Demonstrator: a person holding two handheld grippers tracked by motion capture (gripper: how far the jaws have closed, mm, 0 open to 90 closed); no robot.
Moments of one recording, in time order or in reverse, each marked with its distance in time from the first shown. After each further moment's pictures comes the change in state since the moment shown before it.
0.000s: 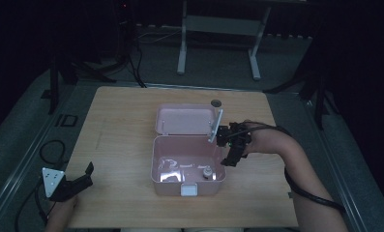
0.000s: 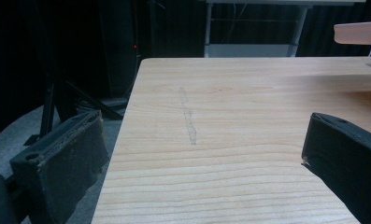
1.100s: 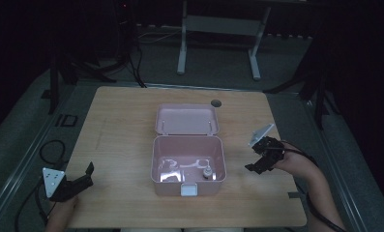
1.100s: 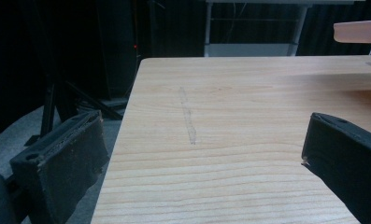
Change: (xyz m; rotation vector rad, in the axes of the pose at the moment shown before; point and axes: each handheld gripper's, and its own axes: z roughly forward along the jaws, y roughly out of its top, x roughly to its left) left arm -0.001 0.000 0.000 0.001 0.000 0.003; right arm -0.007 -0.131 0.059 -0.219 -0.075 0.353
